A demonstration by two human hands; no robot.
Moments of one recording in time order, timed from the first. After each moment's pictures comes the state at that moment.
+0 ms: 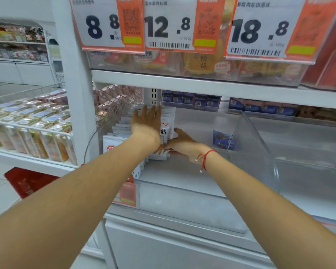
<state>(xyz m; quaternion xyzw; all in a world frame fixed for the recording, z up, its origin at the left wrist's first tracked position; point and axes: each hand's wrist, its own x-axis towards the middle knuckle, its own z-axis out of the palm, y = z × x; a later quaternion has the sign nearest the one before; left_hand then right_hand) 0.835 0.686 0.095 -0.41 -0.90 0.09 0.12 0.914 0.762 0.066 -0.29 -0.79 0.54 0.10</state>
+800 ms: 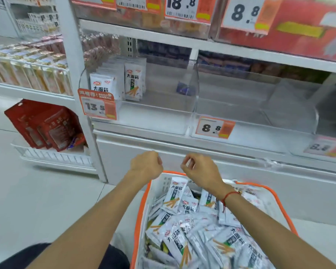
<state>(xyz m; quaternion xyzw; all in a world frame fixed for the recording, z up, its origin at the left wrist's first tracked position) 1.061 0.551 -0.024 -0.40 -0.88 -0.14 -0.20 1.206 0.651 -0.028 -0.35 -0.91 0.20 0.13</state>
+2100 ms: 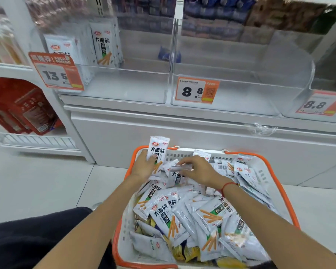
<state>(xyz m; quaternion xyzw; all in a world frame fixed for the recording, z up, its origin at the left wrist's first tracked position) 1.121 0.563 -0.134 -0.25 -0.78 -0.46 -0.35 1.275 0.674 -0.123 -0.31 -0.88 0.35 0.01</state>
